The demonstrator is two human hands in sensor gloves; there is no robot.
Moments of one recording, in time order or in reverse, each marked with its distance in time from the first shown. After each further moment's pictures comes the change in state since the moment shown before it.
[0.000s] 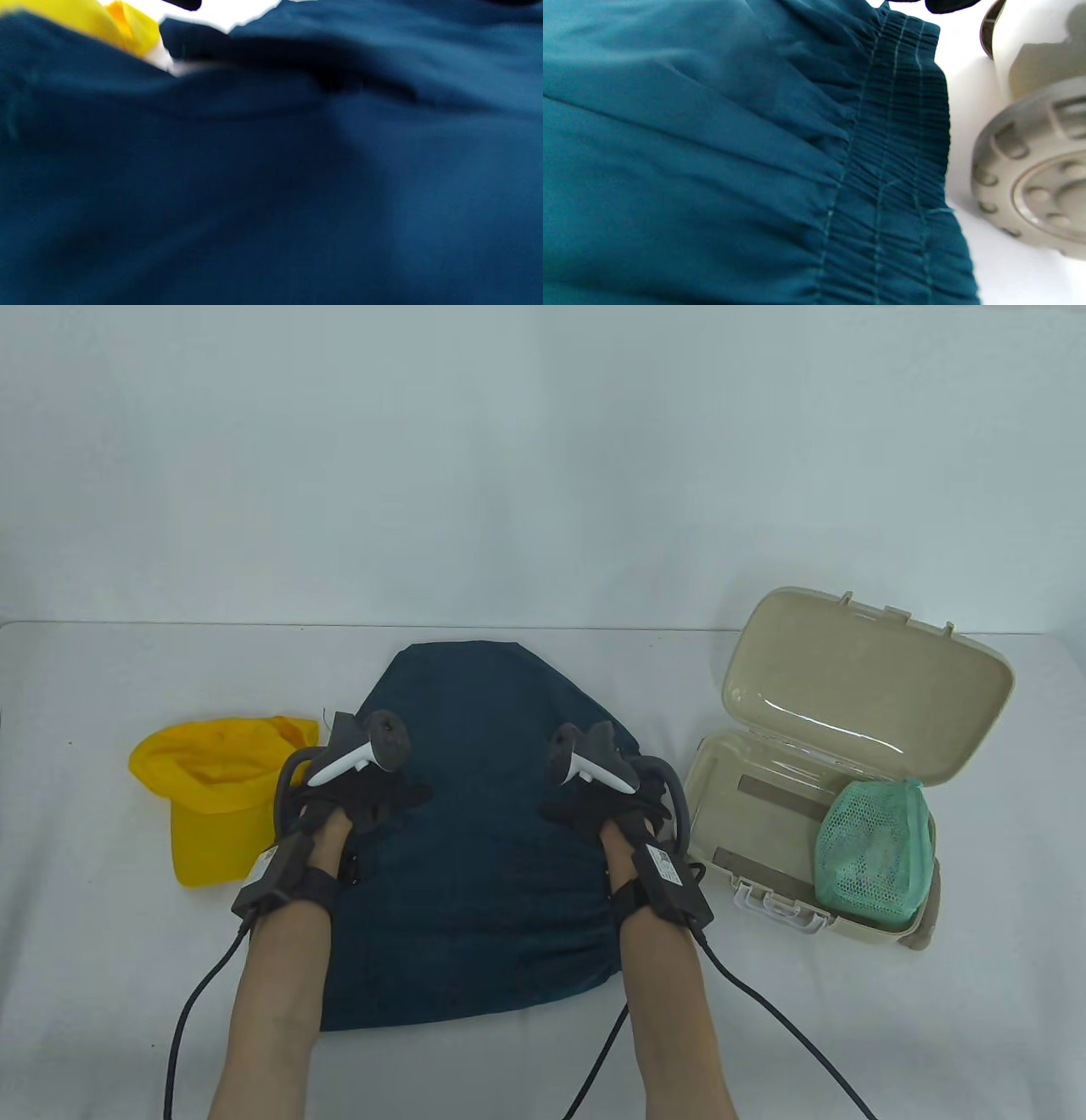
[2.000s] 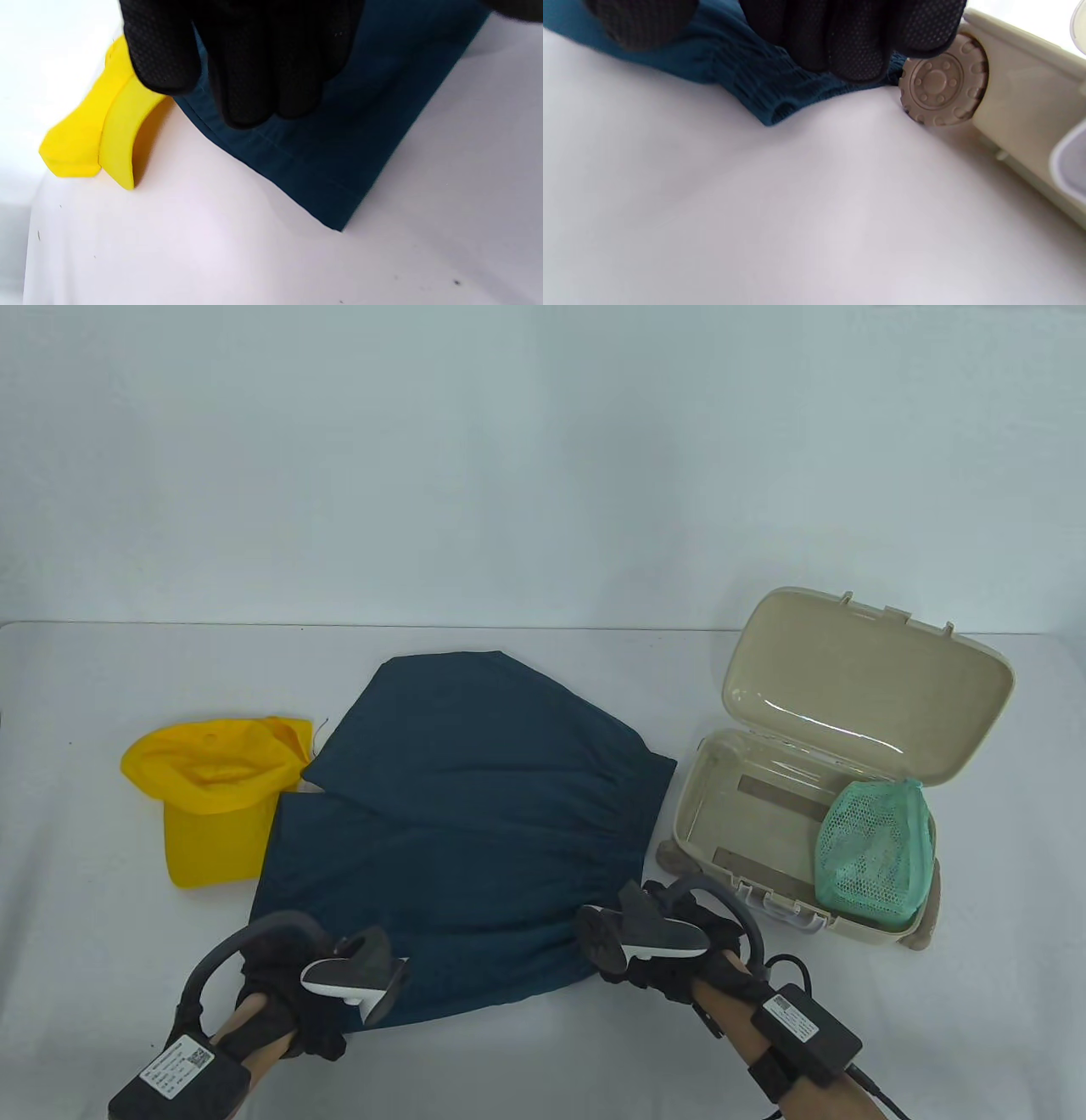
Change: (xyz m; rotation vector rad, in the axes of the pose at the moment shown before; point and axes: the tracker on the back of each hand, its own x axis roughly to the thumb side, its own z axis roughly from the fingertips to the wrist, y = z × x) left_hand 0.026 -0.108 0.193 -0.282 -0.054 -0.895; right_hand -0.036 0.086 0.140 -0.226 -0.434 0.407
